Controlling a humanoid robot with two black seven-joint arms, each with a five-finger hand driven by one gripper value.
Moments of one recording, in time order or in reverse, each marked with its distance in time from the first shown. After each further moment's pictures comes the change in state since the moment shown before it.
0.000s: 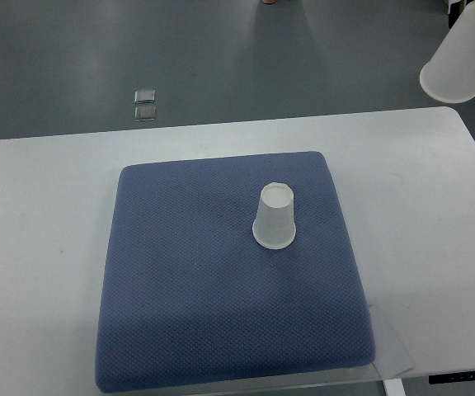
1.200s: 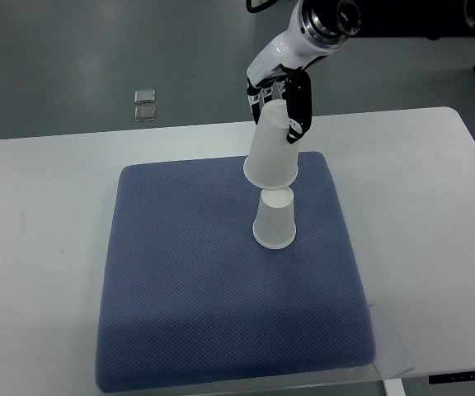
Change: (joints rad) left arm 0.000 0.000 0.000 0.000 0.000 0.000 -0.001; right arm -0.198 0.350 0.307 -0.054 0.280 -0.051 -0.006
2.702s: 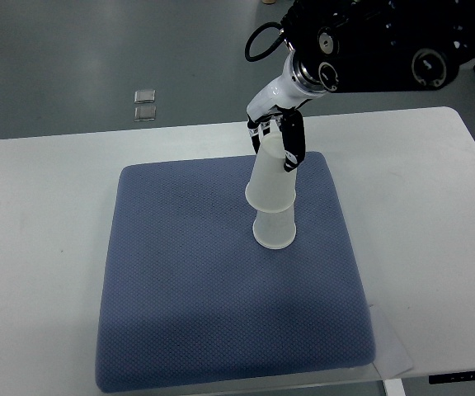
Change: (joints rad) left arm 0.000 0.000 0.000 0.000 0.000 0.000 0.000; right arm -0.125 0.053 -0.013 -0.011 -0.009 -0.083 -0.003
